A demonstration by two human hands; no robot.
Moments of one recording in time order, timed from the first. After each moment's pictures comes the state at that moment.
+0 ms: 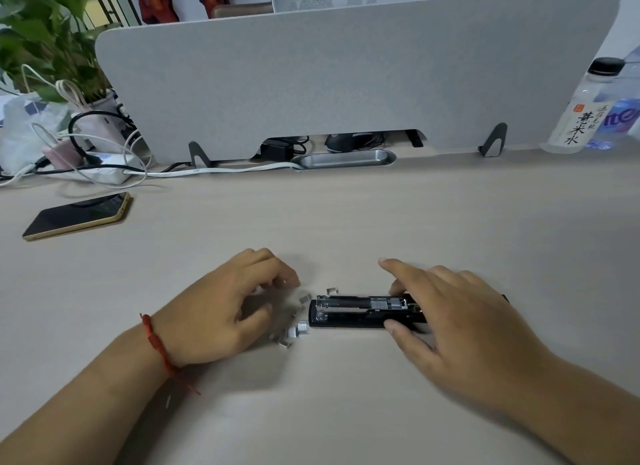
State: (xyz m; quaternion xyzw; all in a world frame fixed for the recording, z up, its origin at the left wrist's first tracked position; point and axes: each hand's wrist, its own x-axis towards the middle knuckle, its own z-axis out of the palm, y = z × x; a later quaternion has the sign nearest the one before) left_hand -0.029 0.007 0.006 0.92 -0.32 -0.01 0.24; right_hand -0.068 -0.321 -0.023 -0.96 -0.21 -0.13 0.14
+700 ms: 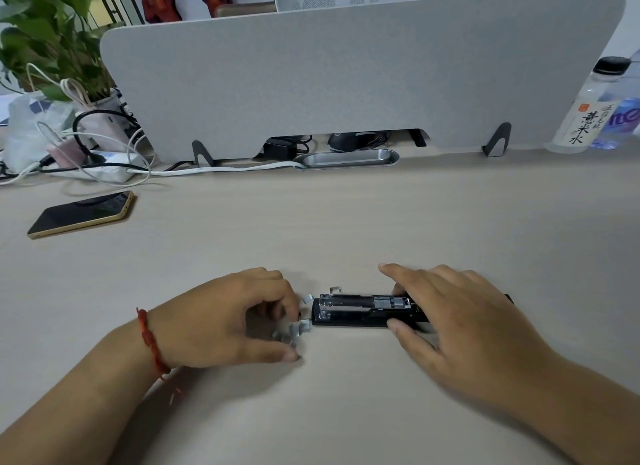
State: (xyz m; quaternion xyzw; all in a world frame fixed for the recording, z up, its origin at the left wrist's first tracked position) left_hand -0.030 0.012 0.005 0.90 -0.35 -0.09 0.25; right_hand -0.071 -0.319 -0.020 -0.96 -0.22 -0.12 0.12
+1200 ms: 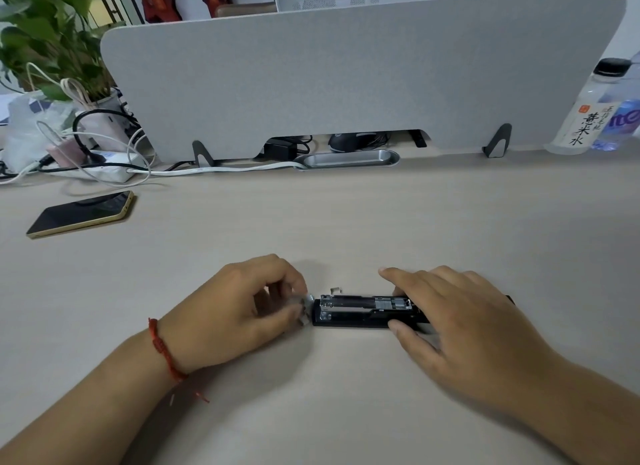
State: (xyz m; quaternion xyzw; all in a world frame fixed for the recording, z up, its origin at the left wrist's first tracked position) left_hand -0.032 0.002 -0.006 0.91 -0.29 0.02 0.31; right_hand -0.070 -0.319 -0.021 -0.96 -0.22 -0.12 0.11
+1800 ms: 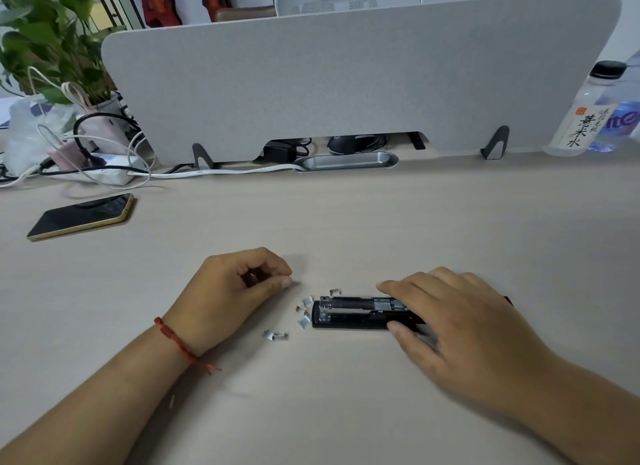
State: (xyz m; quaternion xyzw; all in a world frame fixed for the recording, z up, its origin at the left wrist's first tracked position) left_hand -0.009 0.013 -0.034 0.90 -0.15 0.07 0.39; right_hand -0.067 -0.323 -0.029 -0.95 -0.24 -0.15 0.10
